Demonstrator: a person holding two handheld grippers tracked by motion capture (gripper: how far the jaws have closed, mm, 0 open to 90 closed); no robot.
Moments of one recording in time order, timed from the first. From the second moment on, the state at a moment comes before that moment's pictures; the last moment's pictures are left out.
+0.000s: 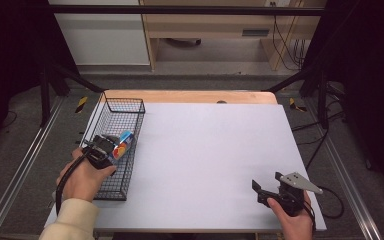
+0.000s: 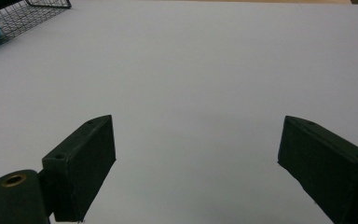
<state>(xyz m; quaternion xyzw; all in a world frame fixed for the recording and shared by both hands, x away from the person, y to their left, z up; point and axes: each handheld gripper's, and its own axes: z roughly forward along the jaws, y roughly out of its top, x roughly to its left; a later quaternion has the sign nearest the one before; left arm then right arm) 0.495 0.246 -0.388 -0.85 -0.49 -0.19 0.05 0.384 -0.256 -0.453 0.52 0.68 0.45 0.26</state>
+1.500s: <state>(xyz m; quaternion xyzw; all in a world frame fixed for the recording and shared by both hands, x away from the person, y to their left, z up) 0.446 0.243 -0.343 -0.82 -0.45 -0.28 -0.24 0.385 -0.257 -0.455 0.52 0.68 0.44 0.27</state>
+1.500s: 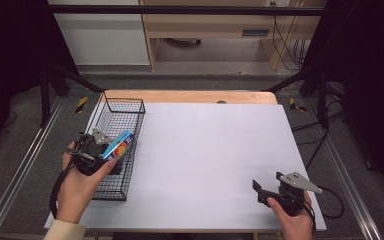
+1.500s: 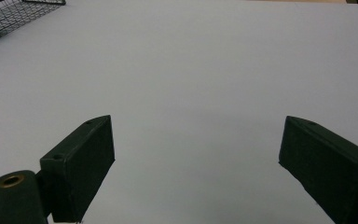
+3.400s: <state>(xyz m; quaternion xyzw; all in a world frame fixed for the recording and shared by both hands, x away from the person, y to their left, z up) 0.425 0.117 -0.381 -0.85 -0.28 -0.25 -0.37 0.386 -0.261 -0.456 0.52 0.68 0.44 0.27</state>
